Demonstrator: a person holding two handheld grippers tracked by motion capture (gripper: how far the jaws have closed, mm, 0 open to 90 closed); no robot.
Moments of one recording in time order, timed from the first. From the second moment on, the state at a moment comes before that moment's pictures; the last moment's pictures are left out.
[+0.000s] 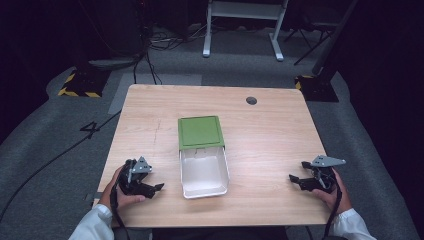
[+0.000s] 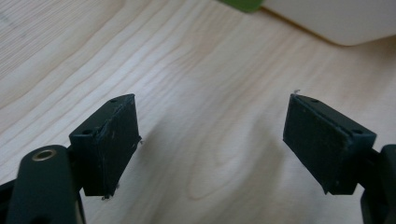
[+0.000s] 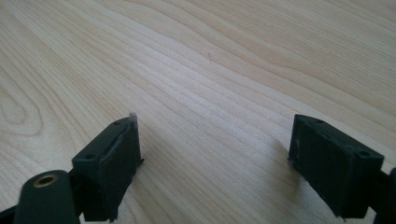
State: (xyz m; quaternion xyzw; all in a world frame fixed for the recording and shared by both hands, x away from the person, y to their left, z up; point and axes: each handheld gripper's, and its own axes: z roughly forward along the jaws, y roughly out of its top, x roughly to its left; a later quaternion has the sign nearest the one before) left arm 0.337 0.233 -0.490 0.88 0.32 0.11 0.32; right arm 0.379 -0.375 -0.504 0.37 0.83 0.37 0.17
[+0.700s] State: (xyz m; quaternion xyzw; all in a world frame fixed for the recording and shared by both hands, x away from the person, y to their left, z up) left arm 0.311 0.204 -0.444 0.88 0.24 0.12 0.40; right arm 0.380 -0.375 -0.504 0.37 0.84 0.37 0.17
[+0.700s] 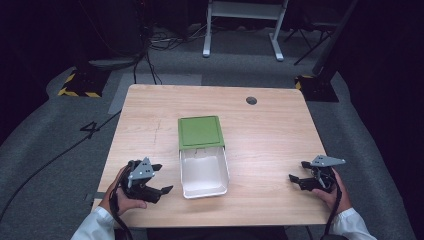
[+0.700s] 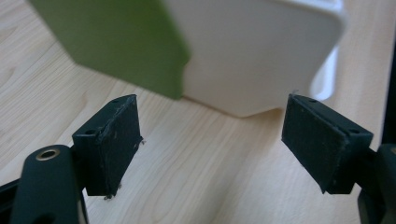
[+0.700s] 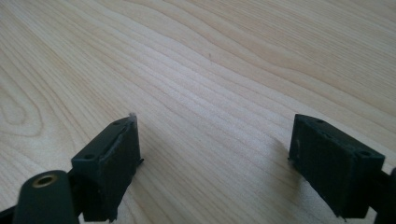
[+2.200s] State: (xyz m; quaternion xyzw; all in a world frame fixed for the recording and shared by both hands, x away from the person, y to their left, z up) left arm 0.352 0.175 -0.455 0.85 0.30 0.16 0.40; right arm 0.380 -0.375 -0.504 0.37 0.84 0.37 0.17
